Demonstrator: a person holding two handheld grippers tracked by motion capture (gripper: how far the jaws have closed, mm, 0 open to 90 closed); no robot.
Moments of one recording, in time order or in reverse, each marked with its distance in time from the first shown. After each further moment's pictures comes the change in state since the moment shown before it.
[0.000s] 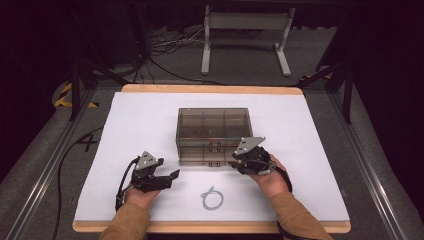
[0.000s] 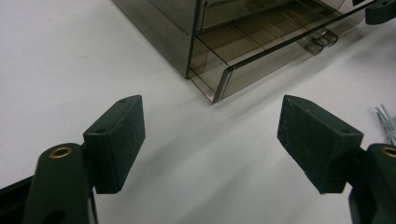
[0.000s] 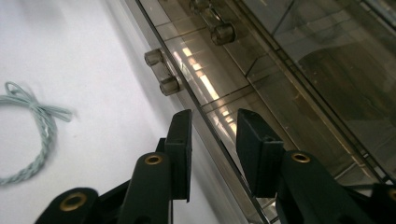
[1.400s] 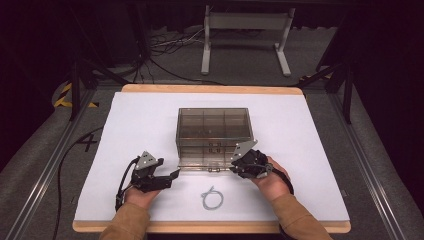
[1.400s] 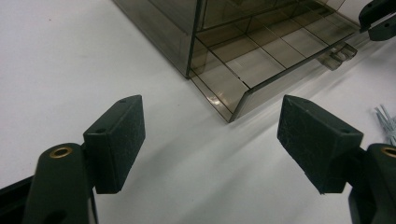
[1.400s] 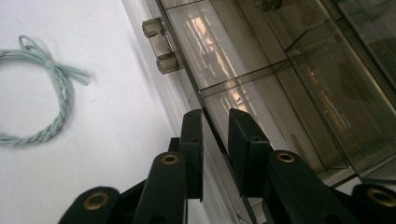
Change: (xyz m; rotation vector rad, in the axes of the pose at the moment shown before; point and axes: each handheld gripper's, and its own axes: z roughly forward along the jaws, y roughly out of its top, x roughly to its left) left arm 0.000 0.000 0.000 -0.001 -0.003 -0.004; right arm 0.011 0.003 0.002 0.114 0.038 -0.081
